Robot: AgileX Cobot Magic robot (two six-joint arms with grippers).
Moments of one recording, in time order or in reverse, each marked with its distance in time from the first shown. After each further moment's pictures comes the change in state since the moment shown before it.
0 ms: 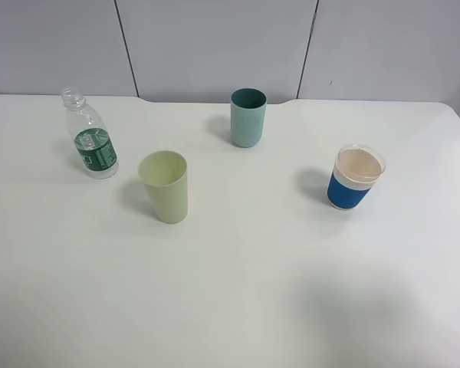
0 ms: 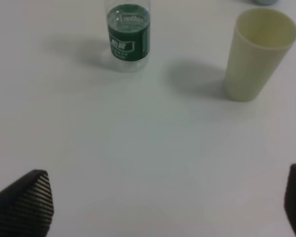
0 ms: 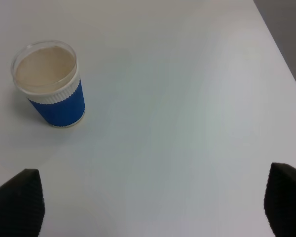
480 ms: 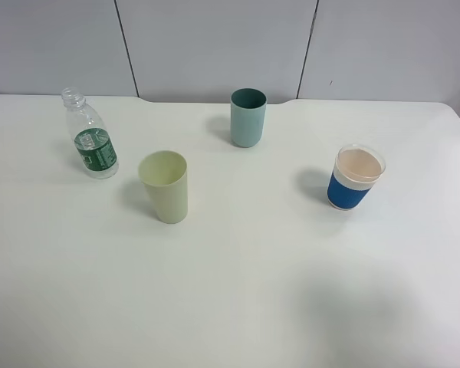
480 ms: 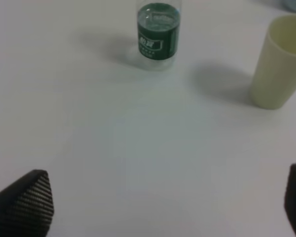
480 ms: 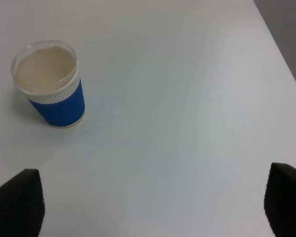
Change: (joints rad) left arm 0.115 0.000 0.000 0.000 0.000 0.000; right arm 0.000 0.000 0.000 0.000 0.000 0.000
